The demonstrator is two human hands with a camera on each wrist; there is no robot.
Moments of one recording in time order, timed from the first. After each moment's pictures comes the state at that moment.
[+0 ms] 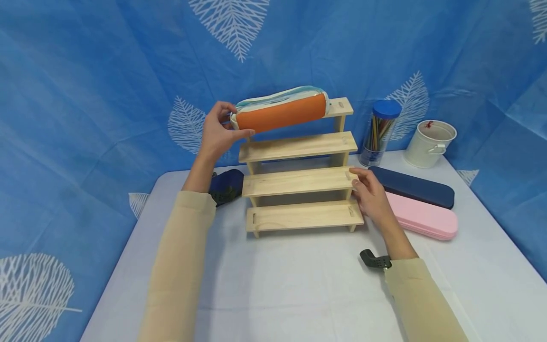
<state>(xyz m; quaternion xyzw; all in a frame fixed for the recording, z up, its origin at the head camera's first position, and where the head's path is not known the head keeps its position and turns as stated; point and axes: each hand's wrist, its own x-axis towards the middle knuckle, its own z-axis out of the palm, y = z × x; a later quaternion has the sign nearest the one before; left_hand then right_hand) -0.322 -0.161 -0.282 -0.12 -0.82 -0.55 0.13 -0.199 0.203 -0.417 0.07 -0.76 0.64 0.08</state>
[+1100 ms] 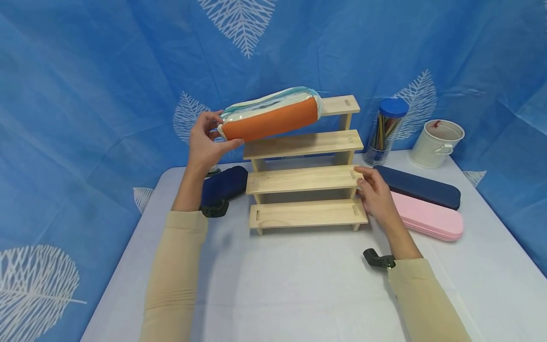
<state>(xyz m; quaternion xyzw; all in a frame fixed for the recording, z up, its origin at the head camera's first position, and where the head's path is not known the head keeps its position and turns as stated) -0.263 -0.183 -0.274 -0.17 -0.78 -0.56 0.20 -0.197 0.201 -0.416 0.06 -0.77 0.63 0.08</state>
